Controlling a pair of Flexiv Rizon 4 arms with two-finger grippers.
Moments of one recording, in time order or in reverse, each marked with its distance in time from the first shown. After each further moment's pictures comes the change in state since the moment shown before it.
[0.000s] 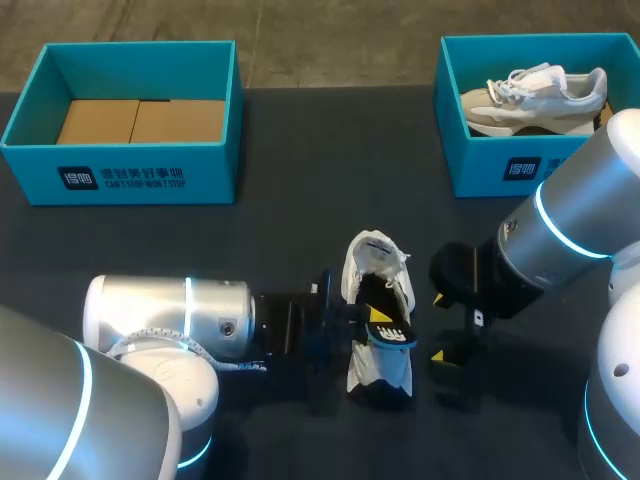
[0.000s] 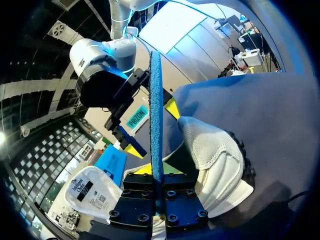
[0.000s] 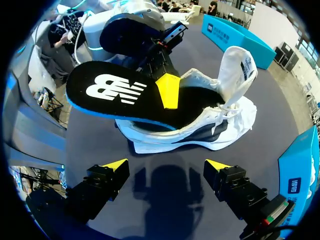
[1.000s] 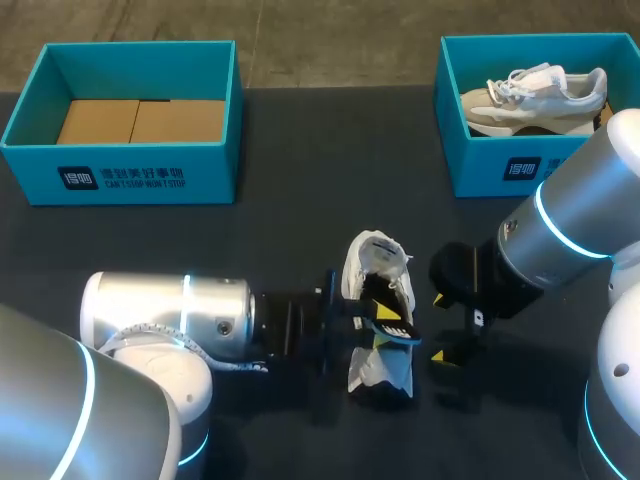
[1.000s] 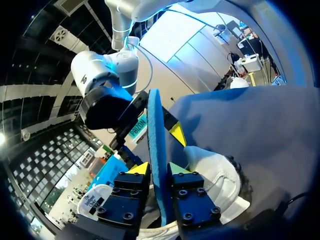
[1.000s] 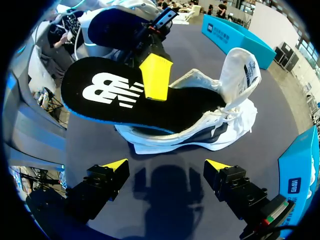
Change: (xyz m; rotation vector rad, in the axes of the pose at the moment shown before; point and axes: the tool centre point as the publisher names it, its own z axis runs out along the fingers) left arm -0.006 -0.036 -0.001 0.082 -0.003 0.011; right arm 0.000 0.000 0.000 0.000 0.000 0.000
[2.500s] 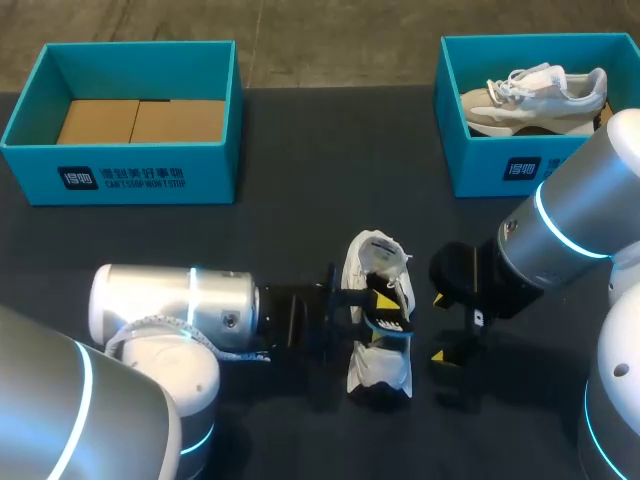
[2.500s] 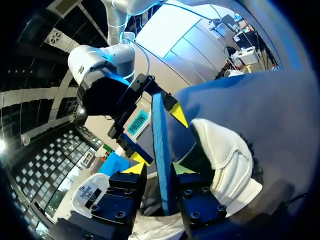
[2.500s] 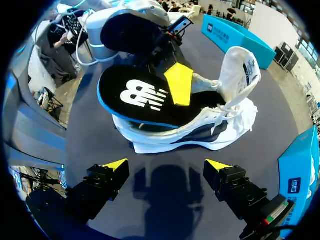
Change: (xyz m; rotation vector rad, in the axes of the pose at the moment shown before) left arm -0.005 0.026 0.005 -0.029 0.009 0.038; right arm 0.000 0.000 0.000 0.000 0.000 0.000
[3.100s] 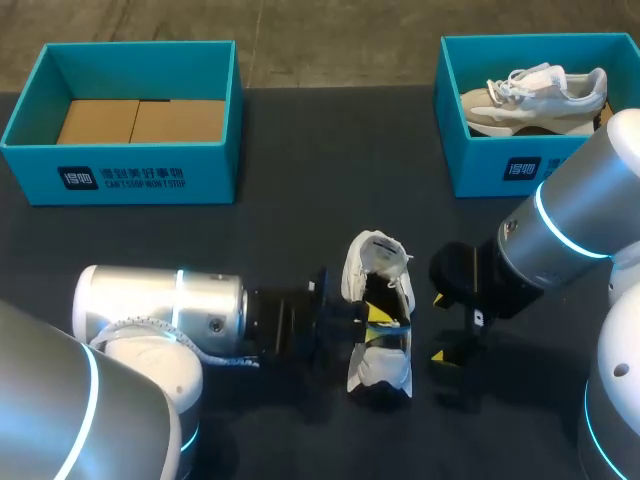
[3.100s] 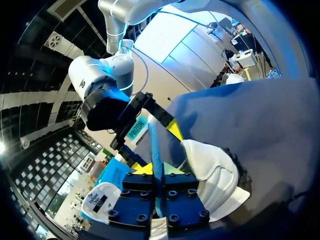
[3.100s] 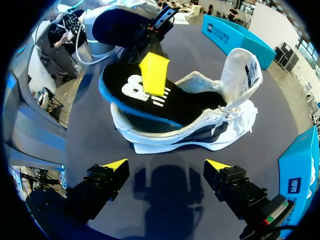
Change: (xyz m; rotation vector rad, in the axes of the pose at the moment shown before) left arm 0.004 -0.020 -0.015 0.036 0.009 0.016; right arm 0.000 0.000 0.000 0.000 0.000 0.000
